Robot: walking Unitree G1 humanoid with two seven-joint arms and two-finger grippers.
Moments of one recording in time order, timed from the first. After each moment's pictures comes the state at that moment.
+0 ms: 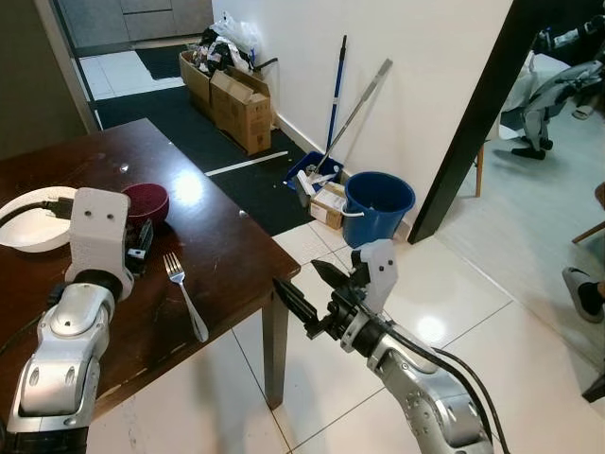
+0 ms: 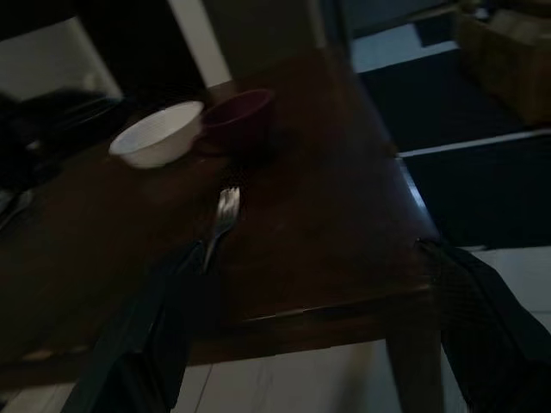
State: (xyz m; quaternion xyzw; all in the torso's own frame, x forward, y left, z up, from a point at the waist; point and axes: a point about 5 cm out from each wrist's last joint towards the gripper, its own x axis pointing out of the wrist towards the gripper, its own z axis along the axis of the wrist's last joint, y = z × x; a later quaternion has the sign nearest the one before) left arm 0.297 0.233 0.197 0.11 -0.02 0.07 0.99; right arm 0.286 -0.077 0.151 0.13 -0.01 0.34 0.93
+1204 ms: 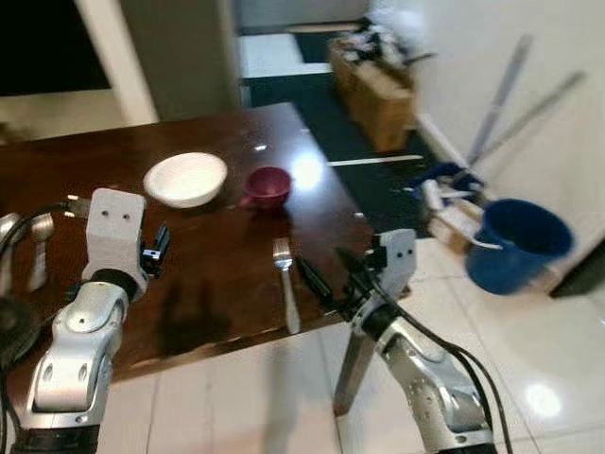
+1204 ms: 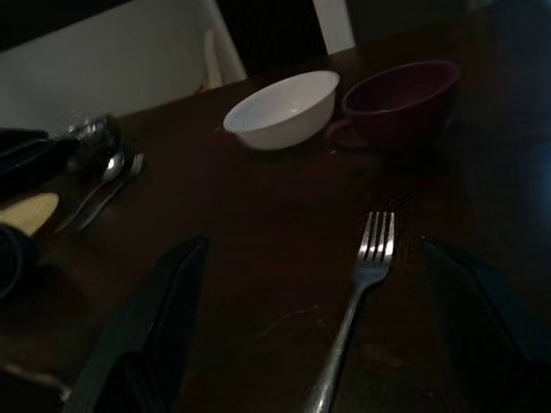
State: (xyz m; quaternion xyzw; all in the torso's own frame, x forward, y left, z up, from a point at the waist) left arm 0.301 0.220 0.196 0.11 -0.02 0.05 0.99; right arm 0.298 -0.091 0.154 0.13 -0.02 0.28 0.95
